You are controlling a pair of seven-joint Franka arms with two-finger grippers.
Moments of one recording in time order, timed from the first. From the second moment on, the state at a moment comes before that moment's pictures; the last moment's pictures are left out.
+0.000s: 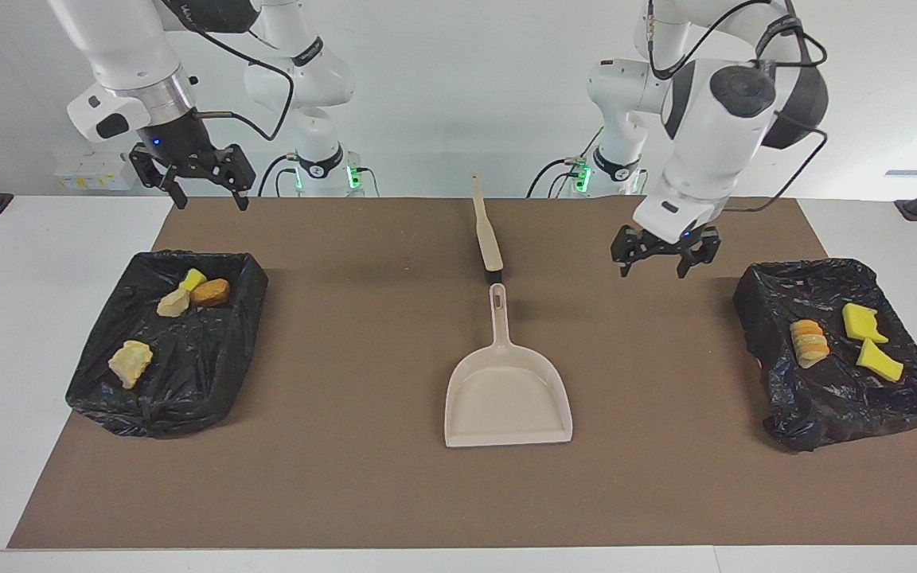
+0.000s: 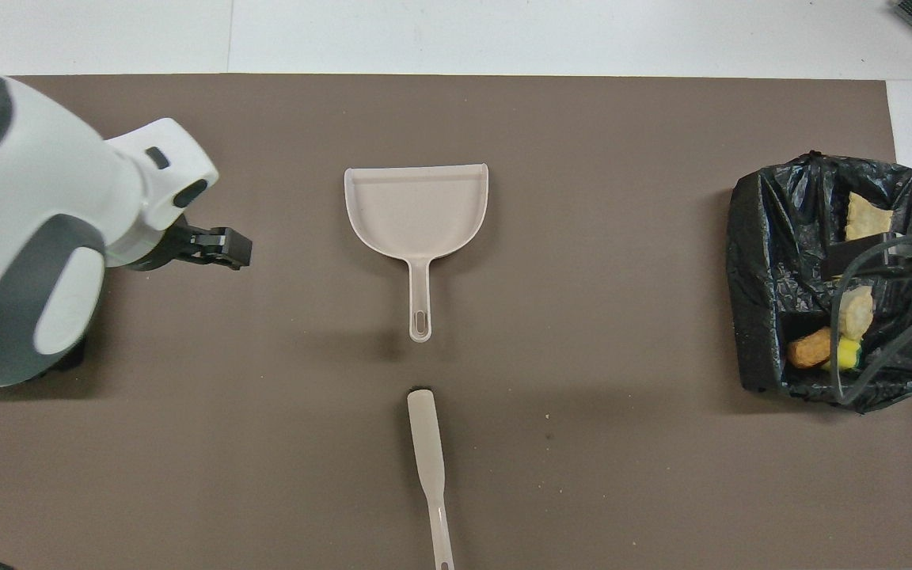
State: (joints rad) left arm -0.26 0.04 0.02 -1.70 0.03 1.73 -0.09; right arm 0.00 -0.06 -0.01 -1.61 0.01 1.58 0.05
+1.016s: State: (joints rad) left arm -0.15 -0.01 0.09 -1.43 -0.01 1.38 0.08; right arm 0.00 -0.06 -0.01 -1.61 0.01 1.58 0.05
